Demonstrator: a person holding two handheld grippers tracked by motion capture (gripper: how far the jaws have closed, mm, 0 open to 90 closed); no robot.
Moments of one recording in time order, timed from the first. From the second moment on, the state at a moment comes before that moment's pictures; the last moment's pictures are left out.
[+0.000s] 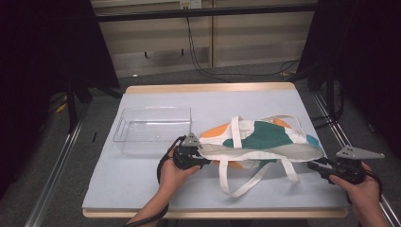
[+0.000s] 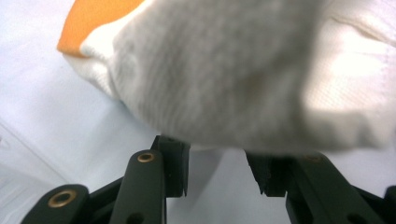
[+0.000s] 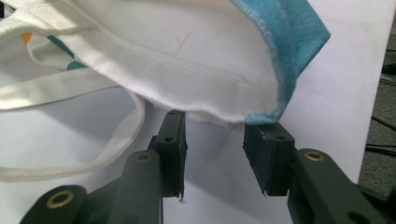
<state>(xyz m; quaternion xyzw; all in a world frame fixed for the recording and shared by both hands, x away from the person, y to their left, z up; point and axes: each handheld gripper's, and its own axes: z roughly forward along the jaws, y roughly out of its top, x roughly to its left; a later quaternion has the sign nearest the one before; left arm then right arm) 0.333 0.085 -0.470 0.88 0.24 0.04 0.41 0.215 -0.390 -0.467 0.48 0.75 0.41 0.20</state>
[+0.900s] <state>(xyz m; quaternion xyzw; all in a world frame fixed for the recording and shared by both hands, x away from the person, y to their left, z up) 0.327 0.089 -0.470 0.89 0.23 0.03 0.40 0.204 -0.375 -0.445 0.43 0.77 0.44 0.18</state>
